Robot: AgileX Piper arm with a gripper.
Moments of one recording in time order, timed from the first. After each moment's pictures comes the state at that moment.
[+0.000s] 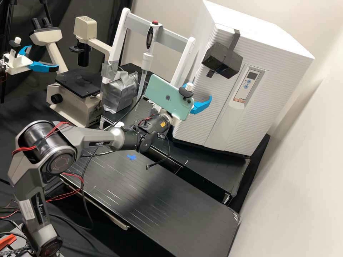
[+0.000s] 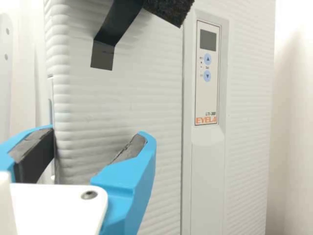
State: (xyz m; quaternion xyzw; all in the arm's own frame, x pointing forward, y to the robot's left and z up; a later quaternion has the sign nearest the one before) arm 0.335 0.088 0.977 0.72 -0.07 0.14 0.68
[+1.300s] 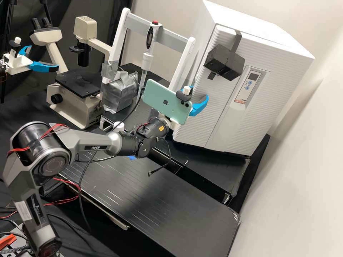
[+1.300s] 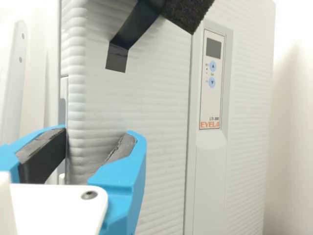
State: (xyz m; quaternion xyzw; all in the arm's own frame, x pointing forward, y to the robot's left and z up) arm 0.317 0.076 0.980 0.70 -0.06 0.15 0.69
